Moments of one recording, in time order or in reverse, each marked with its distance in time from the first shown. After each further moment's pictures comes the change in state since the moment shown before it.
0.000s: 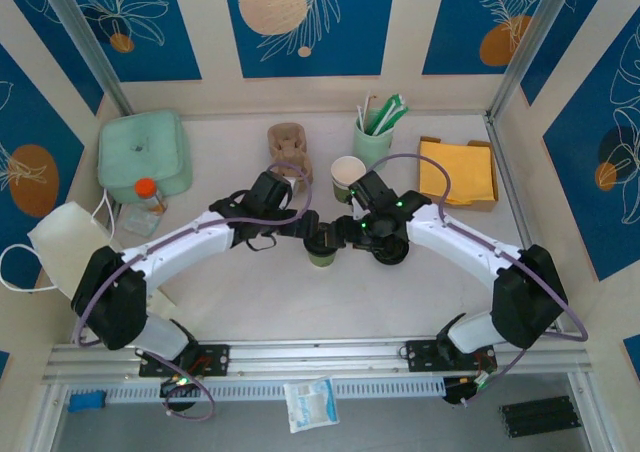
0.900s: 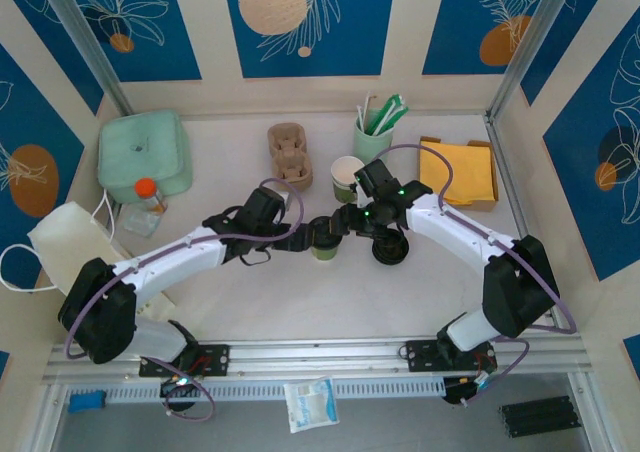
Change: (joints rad) left arm -0.027 -0.090 -0.156 0.064 0.013 -0.055; right arm -0.086 0.063 0.047 0.024 0.014 -0.077
